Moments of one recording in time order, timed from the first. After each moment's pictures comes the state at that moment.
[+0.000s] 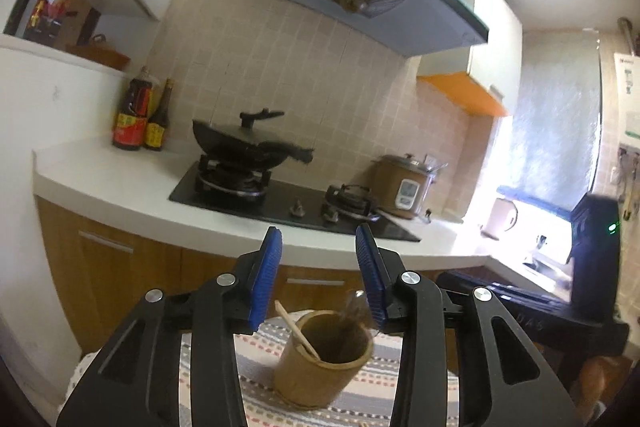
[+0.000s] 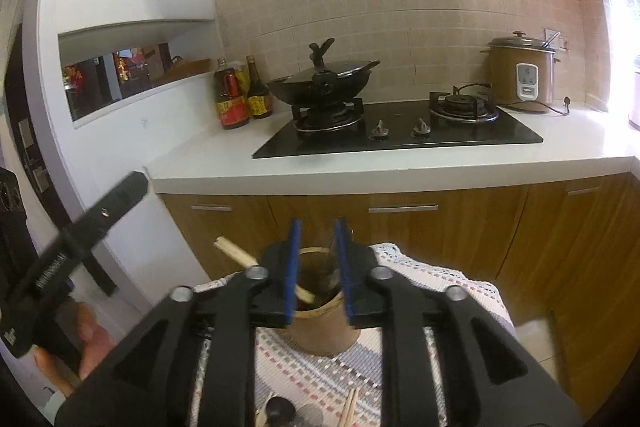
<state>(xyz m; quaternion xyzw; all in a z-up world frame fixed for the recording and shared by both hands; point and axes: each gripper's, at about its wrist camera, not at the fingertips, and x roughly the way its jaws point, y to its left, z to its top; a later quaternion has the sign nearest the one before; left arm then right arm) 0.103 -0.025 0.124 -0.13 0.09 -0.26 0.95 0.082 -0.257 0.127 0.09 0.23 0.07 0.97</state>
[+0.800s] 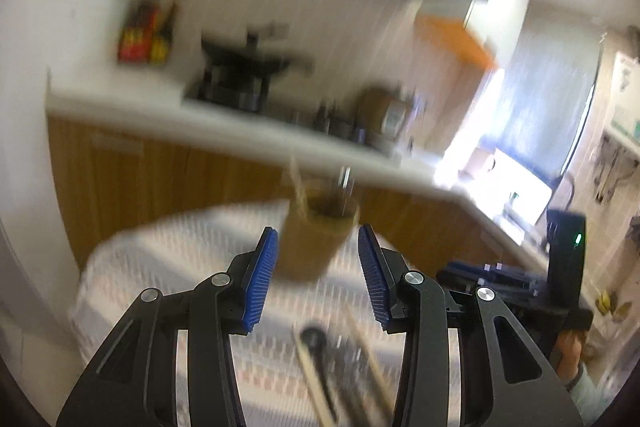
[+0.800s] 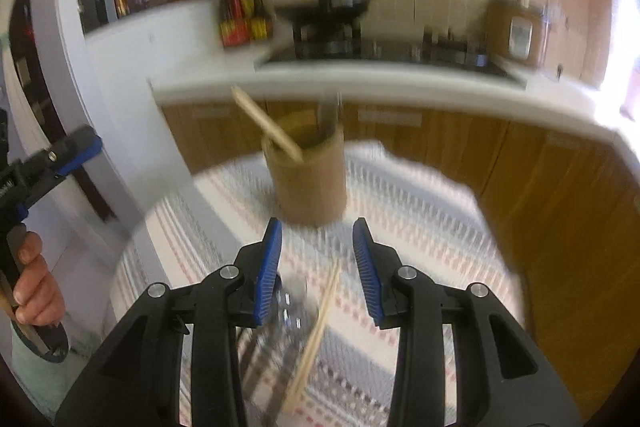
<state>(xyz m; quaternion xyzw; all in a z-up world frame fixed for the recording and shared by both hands) 0.054 0.016 0.064 -0.12 0.27 -0.31 0.90 0.012 -0.251 0.052 0.05 0.38 0.06 0.92</state>
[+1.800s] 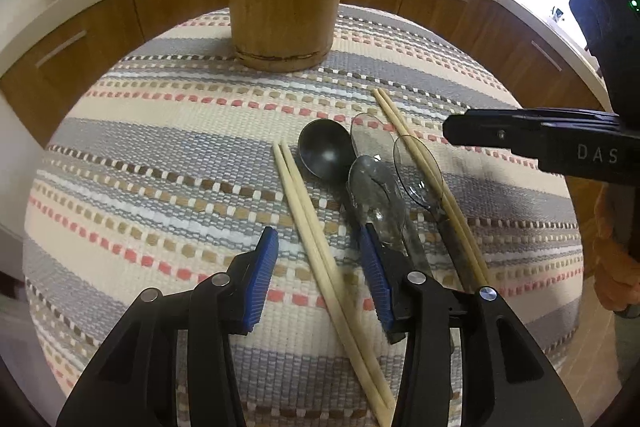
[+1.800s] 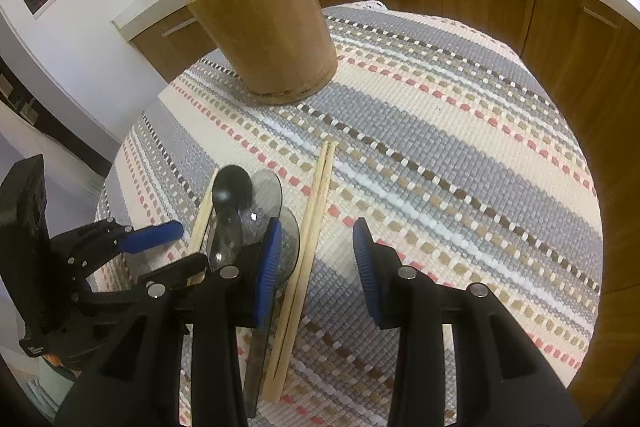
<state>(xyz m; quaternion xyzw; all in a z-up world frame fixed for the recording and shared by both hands) 0.075 -0.097 -0.077 0.09 0.48 -0.29 0.83 0.053 -0.271 -0.046 0.11 0.51 0.08 0.85</state>
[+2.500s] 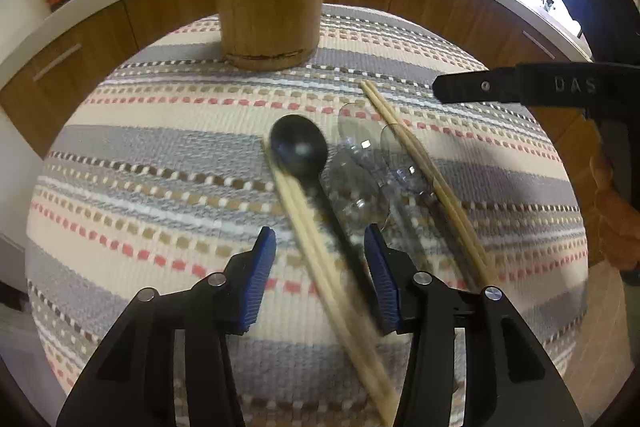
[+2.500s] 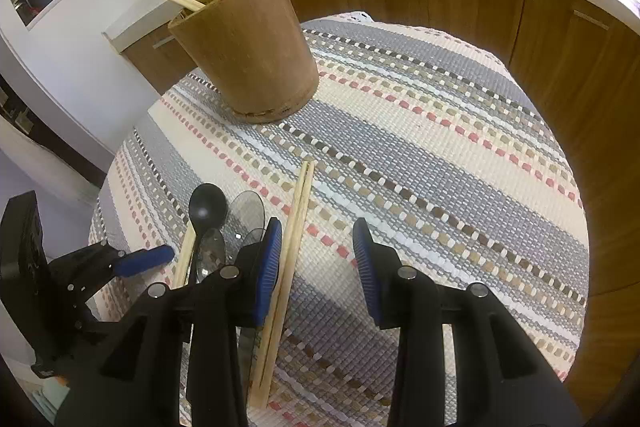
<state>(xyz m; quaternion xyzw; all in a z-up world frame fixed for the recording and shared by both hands) 0.062 -0.097 -0.076 0.12 0.46 -0.29 0.83 0.056 -0.283 -0.041 0.12 0.50 0.06 0.86</state>
